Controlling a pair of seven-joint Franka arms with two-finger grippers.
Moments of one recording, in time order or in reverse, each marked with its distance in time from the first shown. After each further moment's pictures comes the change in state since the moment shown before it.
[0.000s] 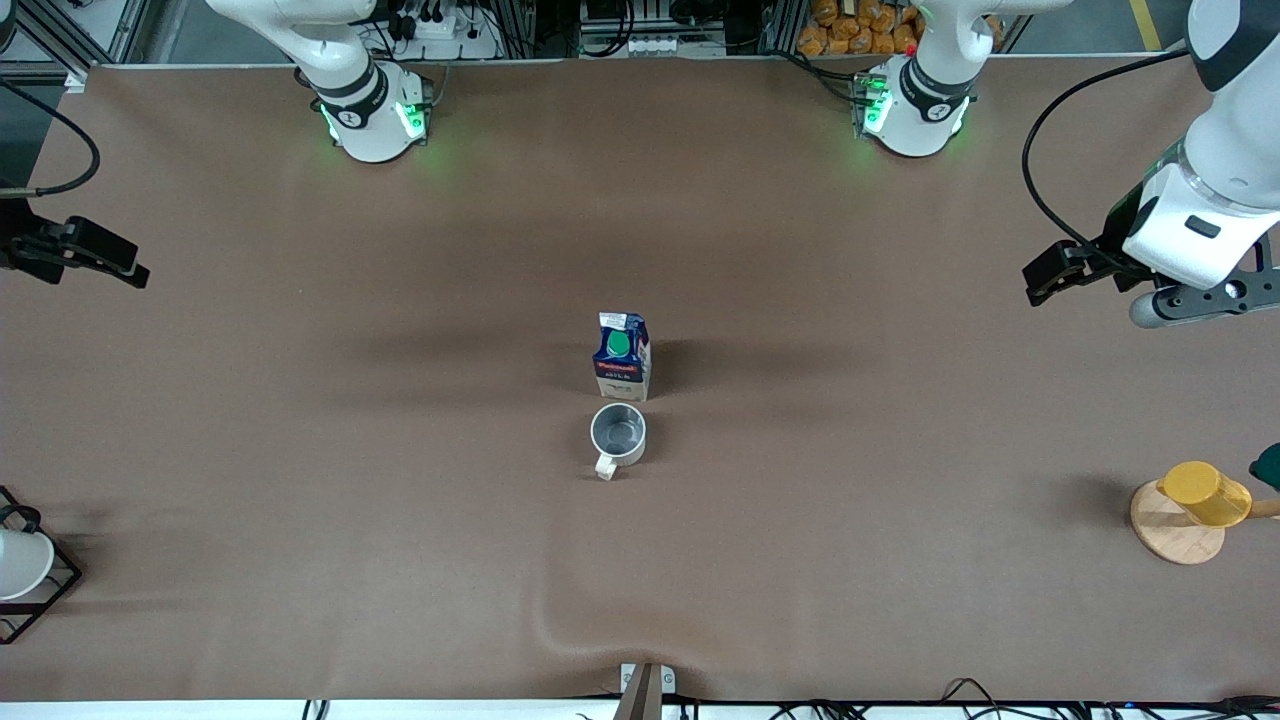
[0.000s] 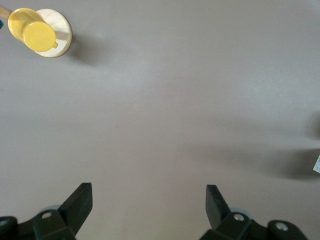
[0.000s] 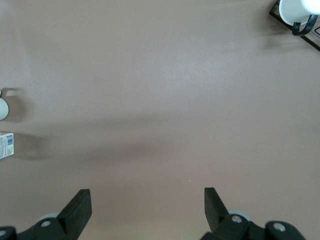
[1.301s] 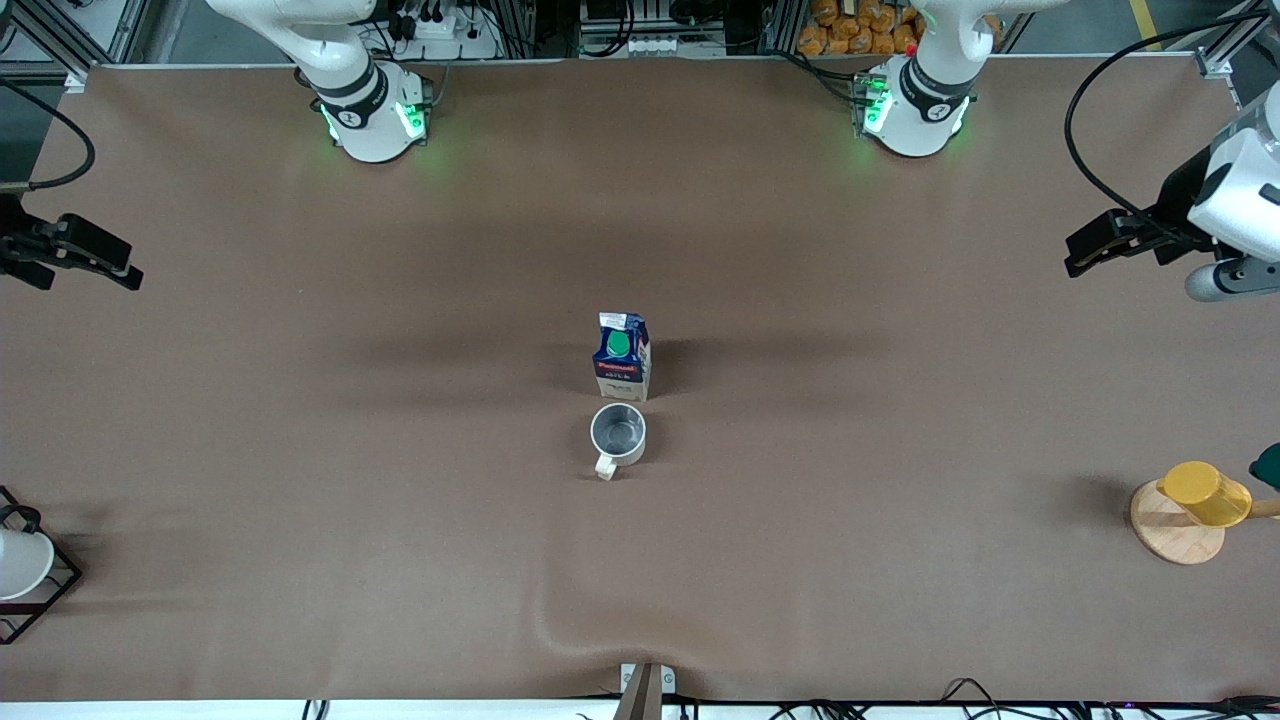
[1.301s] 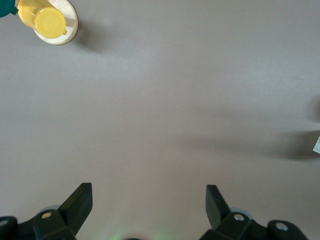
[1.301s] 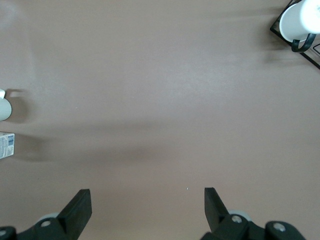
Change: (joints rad) left arm 0.071 -0.021 0.002 0.049 -0.041 -0.112 0.091; right arm -0.003 0.000 0.011 0.012 -0.002 0.022 -0.035
